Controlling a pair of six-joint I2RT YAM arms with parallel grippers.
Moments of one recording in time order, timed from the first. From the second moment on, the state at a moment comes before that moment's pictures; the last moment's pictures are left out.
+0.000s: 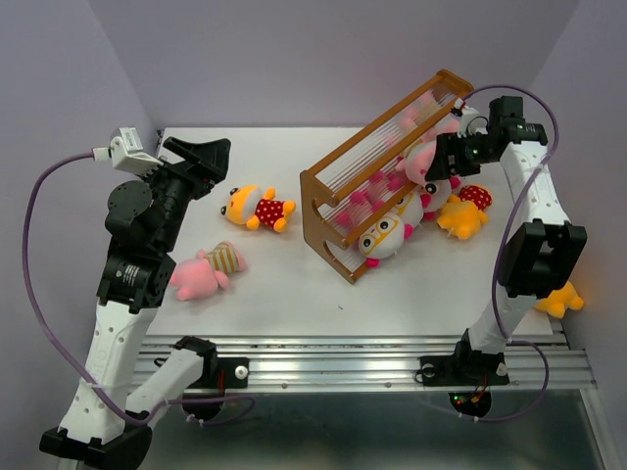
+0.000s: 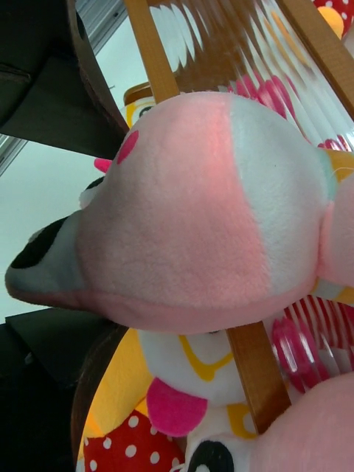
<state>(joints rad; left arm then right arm) -0.27 0.82 1.19 -0.26 -0.10 -0.76 -0.11 1.83 1.83 -1.02 -0.62 -0.25</state>
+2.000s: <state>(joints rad) -0.27 0.83 1.19 -0.27 -0.08 -0.78 -0.11 1.84 1.89 -0.89 -0.41 -0.36</state>
